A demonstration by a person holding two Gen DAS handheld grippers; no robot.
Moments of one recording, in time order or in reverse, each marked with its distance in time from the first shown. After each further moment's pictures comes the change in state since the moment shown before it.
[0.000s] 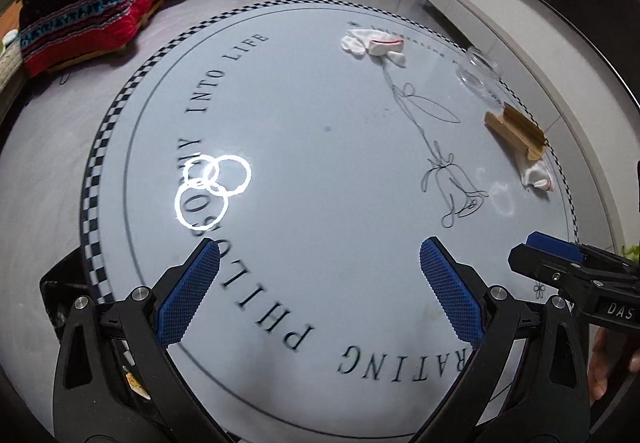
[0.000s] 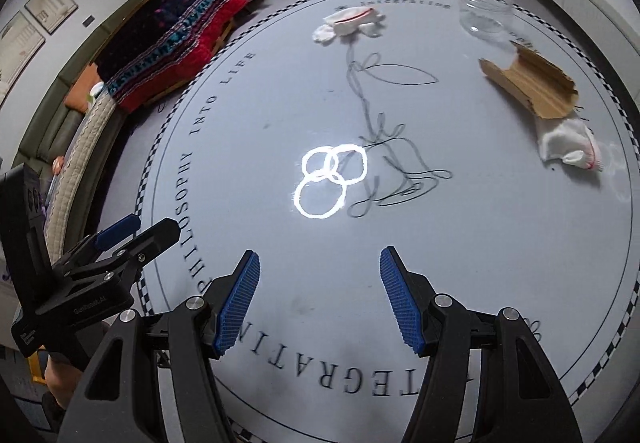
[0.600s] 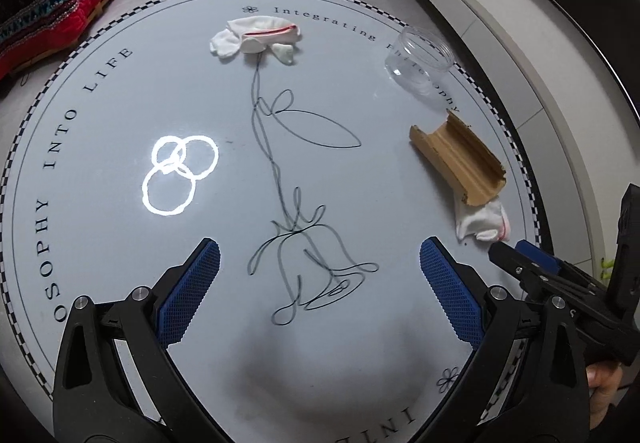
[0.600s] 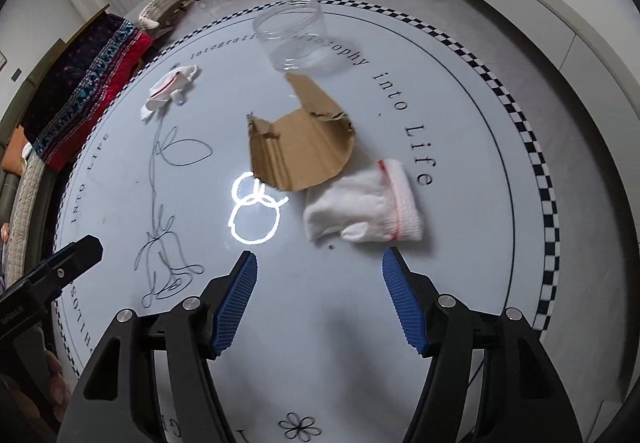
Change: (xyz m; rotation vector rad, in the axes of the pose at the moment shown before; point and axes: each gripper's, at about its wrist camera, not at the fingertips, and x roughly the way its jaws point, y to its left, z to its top) left arm 0.071 -0.137 0.074 -0.016 0.112 -0.081; right arm -0.015 -0.155 0.056 0.131 -0.048 -0.223
